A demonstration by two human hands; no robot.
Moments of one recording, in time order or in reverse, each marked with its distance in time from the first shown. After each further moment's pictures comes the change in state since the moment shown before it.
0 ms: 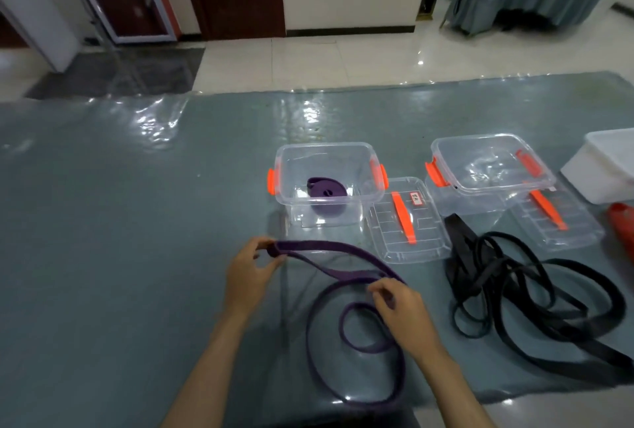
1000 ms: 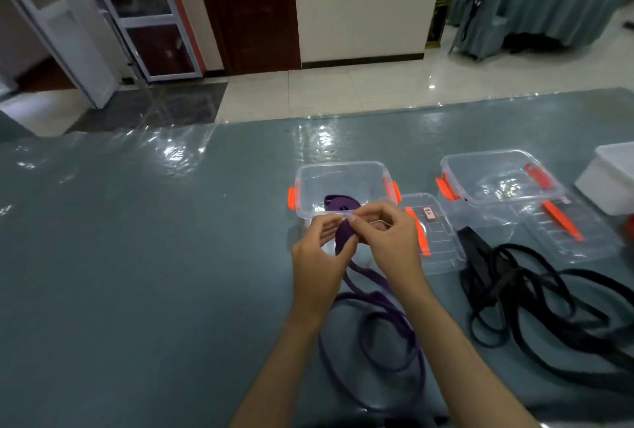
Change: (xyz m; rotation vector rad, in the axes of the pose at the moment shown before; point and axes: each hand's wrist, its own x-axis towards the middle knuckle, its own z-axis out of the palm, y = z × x) left_hand -0.027 0.150 0.016 -0.349 0.132 0.246; right_hand 0.044 -0.166 -0.038 0.597 0.229 -0.114
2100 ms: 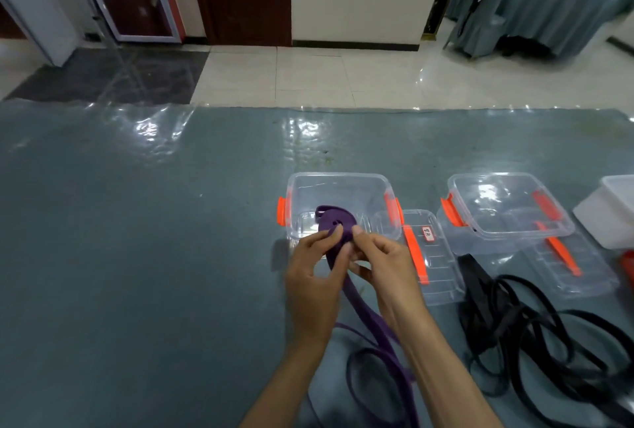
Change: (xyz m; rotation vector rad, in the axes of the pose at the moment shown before) left_hand 0.050 -0.057 0.021 -0.044 0.178 -0.115; right_hand 0.054 0.013 0.036 0.194 -0.045 0.440
